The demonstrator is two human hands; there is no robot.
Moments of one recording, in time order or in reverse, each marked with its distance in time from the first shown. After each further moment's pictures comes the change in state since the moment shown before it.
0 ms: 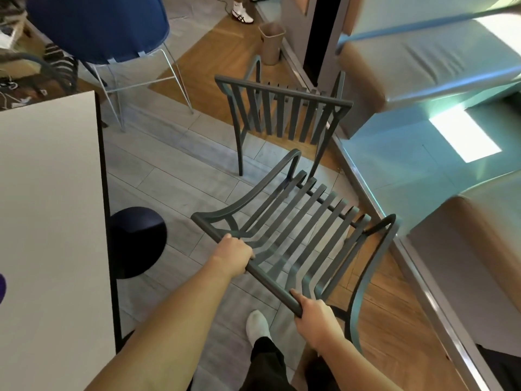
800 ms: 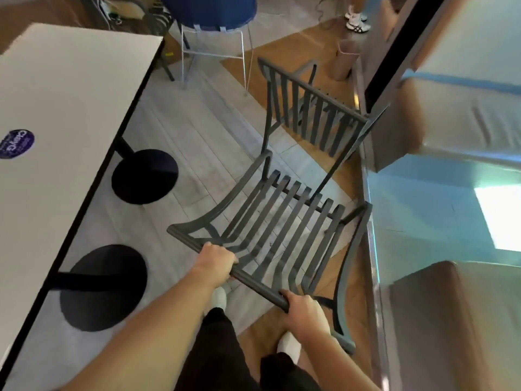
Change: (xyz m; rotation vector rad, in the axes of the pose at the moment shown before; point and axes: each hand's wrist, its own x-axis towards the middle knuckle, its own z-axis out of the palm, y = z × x) left_hand -0.018 0.225 0.003 -0.424 -0.098 -0.417; right_hand -0.010 0.184 -0.117 -0.448 -0.107 -0.335
